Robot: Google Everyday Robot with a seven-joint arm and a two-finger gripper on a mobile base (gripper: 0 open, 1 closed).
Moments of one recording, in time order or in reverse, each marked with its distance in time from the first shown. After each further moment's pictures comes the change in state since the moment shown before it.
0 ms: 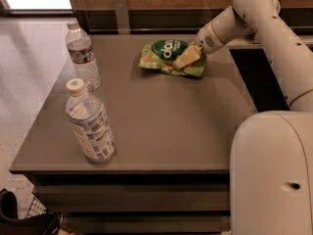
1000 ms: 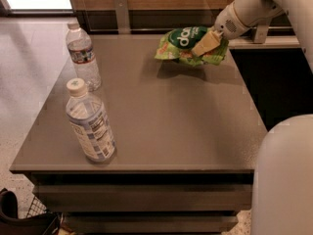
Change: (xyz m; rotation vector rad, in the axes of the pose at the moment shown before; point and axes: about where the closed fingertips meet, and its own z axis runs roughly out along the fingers) arm -0.001 0.003 -0.087 0.140 0.033 -0.013
